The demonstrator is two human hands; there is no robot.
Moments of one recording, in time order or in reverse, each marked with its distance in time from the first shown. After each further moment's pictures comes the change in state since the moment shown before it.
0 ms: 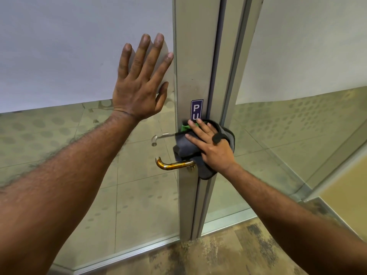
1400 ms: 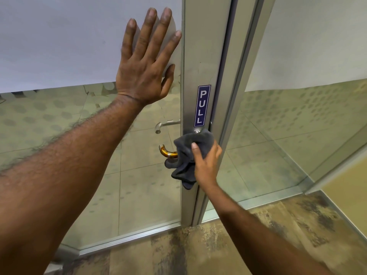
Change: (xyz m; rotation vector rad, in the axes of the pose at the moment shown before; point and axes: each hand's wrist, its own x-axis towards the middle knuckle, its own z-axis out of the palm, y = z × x) left_hand 0.002 0.003 -0.003 0.027 -0.028 -0.022; right_hand -0.024 -0.104 0.031 1.145 0.344 1.119
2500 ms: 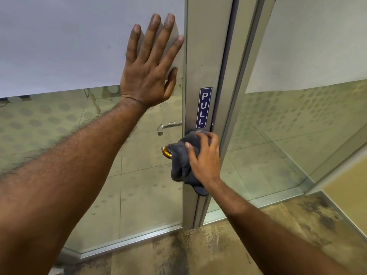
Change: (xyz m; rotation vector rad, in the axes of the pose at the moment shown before) left_hand -0.001 -0.002 -0.001 -0.038 -0.032 -0.006; right_hand 0.012 -0.009 0.001 -0.596 -0.038 -0.331
